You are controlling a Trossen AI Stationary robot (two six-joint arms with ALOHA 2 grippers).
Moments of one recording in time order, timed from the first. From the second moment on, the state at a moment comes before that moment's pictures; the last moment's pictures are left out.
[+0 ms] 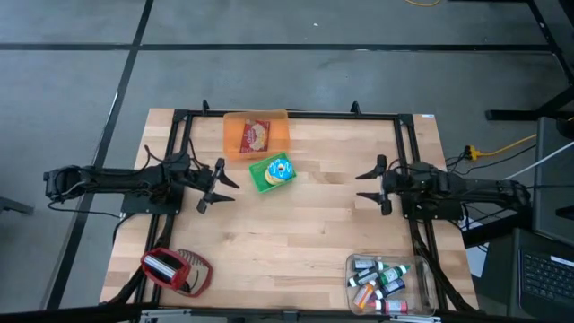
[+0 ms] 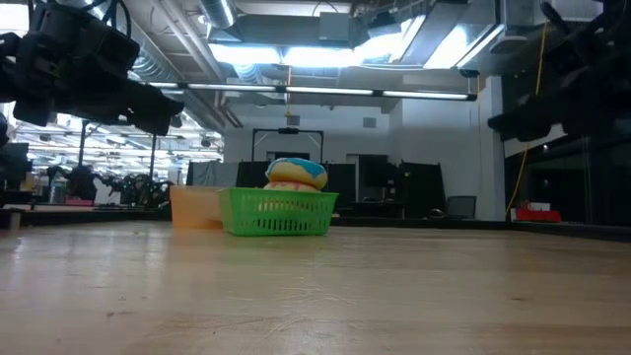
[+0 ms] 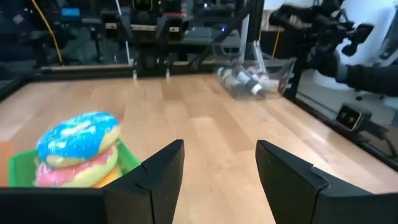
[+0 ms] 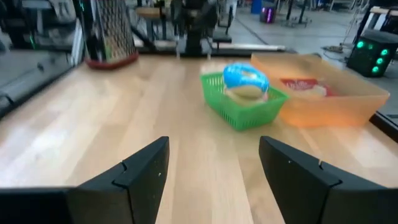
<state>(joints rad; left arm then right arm) 0.28 0.63 0.01 0.50 0.53 0.04 -0.07 0.14 0.06 -0.11 -0.09 -0.05</state>
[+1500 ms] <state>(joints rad) 0.28 0.63 0.01 0.32 0.49 0.09 -0.07 0.06 0.10 -0.25 0.07 0.02</state>
